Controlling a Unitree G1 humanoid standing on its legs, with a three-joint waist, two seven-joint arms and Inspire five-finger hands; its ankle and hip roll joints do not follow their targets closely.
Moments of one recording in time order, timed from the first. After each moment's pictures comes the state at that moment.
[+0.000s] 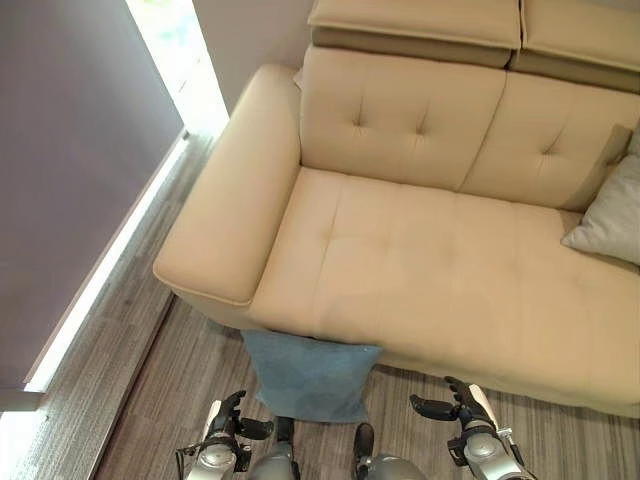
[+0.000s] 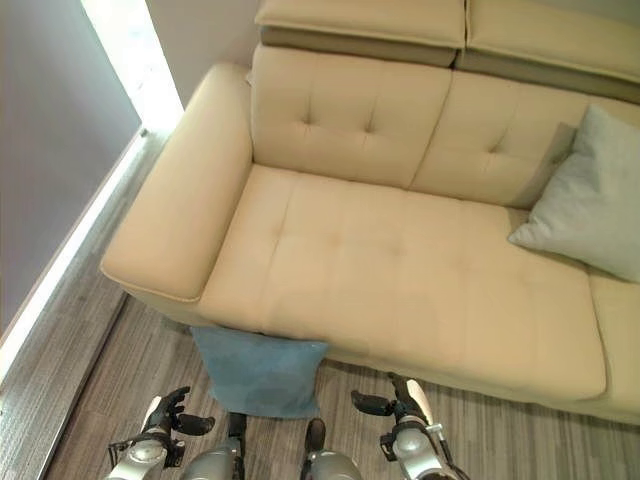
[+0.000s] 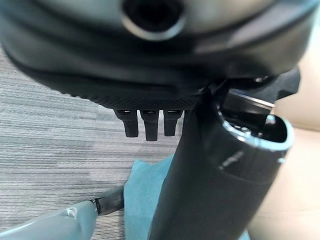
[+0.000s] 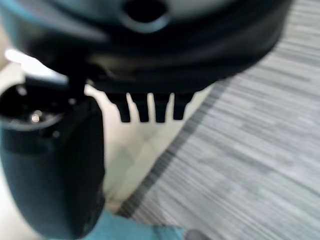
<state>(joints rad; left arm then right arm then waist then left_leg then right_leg) -0.08 0.22 -0.24 1.00 -0.12 -0.05 0.25 -0.13 -0.32 0.23 1.00 -0.05 -0.04 -0.29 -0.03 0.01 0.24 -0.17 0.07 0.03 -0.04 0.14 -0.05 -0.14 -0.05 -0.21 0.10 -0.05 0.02</state>
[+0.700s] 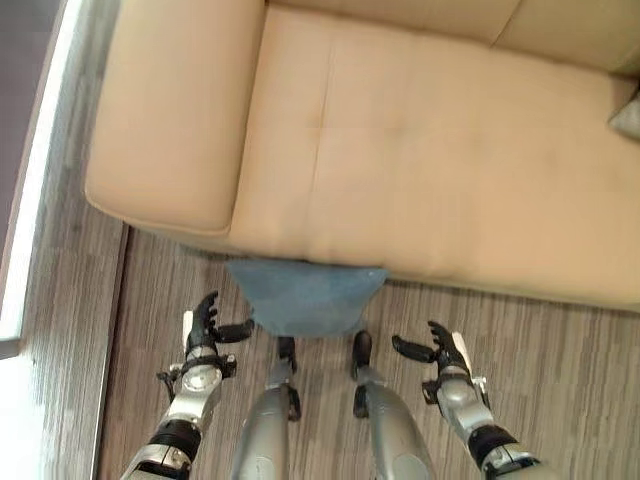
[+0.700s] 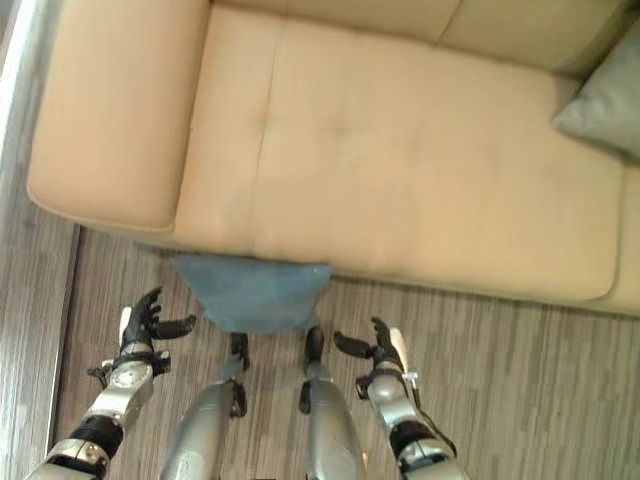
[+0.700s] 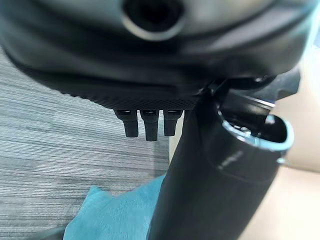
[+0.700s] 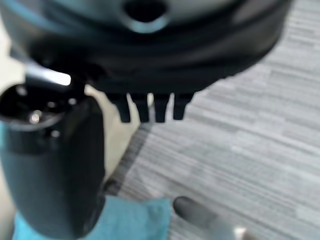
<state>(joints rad) -0.32 0.33 -0.15 0.77 -0.31 -0.14 0.40 -0.38 -0.26 0.19 0.91 0.10 -0.04 -0.39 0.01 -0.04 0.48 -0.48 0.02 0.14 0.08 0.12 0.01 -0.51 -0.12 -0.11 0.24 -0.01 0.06</state>
